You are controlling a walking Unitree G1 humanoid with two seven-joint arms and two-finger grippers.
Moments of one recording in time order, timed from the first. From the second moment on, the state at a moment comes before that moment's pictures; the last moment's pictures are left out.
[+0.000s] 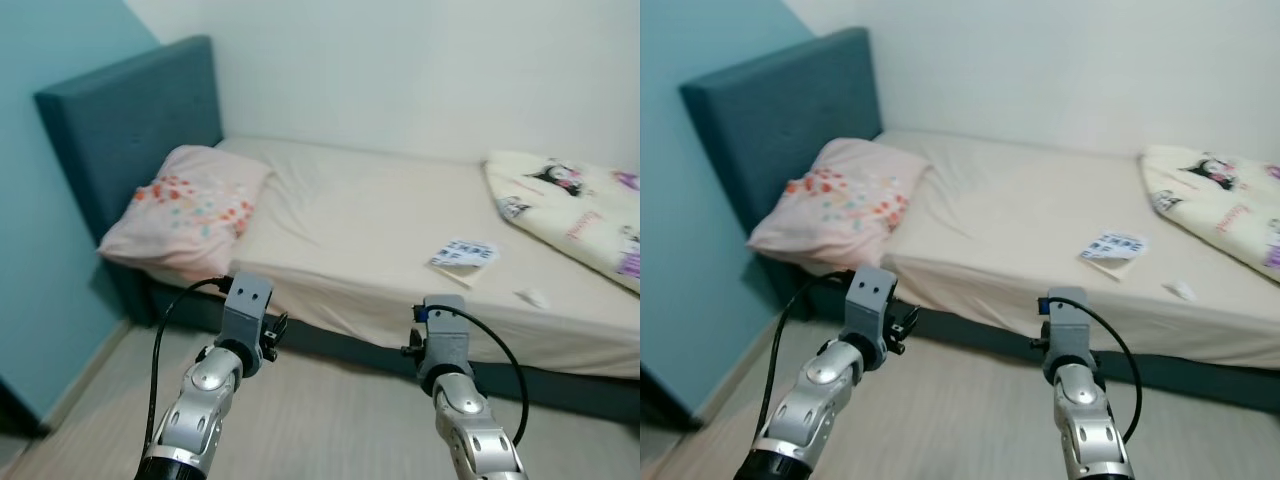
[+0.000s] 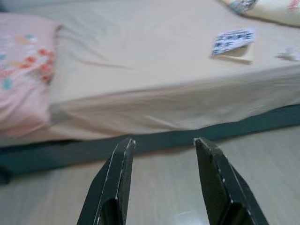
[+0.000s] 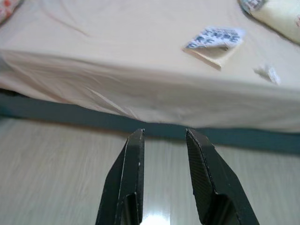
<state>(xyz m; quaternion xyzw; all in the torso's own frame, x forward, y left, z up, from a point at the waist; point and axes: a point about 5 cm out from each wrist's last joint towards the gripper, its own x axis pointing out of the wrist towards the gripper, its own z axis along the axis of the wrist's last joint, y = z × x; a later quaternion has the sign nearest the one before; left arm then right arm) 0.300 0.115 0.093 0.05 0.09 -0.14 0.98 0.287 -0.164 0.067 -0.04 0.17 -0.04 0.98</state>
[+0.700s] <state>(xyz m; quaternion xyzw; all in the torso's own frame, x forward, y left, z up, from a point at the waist) 0.303 0.123 0.098 0.04 0.07 -0.12 0.99 0.287 -0.165 0.068 -0.04 0.16 -0.04 0.98</state>
